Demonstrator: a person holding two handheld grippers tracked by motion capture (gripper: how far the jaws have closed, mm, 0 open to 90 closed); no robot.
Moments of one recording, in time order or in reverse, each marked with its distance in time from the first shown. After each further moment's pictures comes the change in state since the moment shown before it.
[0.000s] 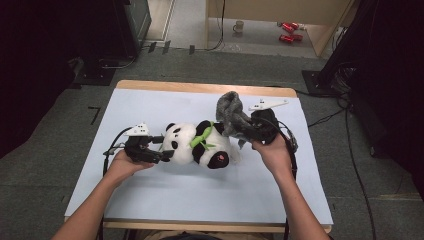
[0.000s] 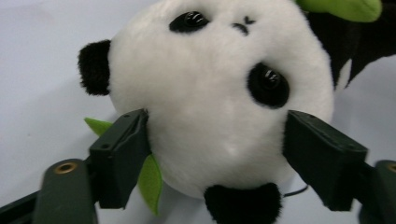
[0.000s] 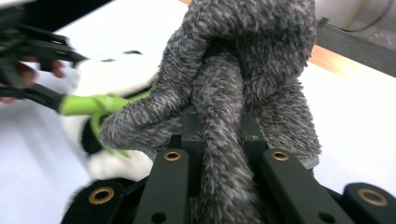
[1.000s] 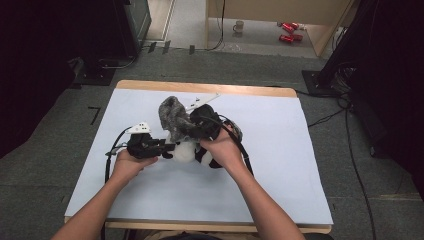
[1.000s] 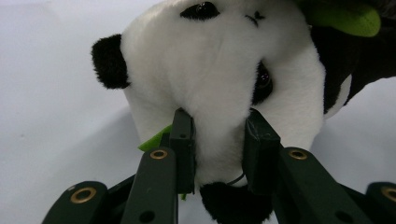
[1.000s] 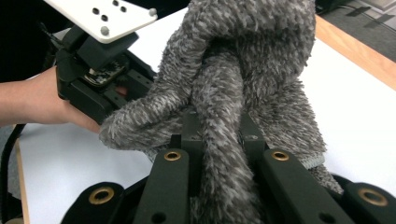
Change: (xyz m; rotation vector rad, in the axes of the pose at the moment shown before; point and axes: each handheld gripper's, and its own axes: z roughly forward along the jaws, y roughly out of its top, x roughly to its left) left arm -0.006 0.005 0.003 -0.022 0.021 -0.053; right arm 0.097 0.056 0.084 0.075 0.211 -0.165
